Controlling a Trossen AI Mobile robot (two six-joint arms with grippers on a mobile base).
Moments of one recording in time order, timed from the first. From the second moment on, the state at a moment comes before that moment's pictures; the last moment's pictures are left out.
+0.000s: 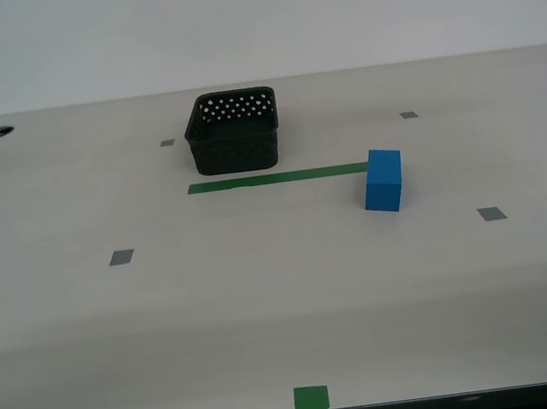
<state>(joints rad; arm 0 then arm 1) 0.00 1.05 0.52 0.62 -0.01 0.00 0.00 1.05 0.52 0.61 -0.01 0.00</state>
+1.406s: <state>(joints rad) 0.00 1.04 0.63 0.44 -0.01 0.01 0.00 1.05 0.58 0.53 -0.01 -0.09</state>
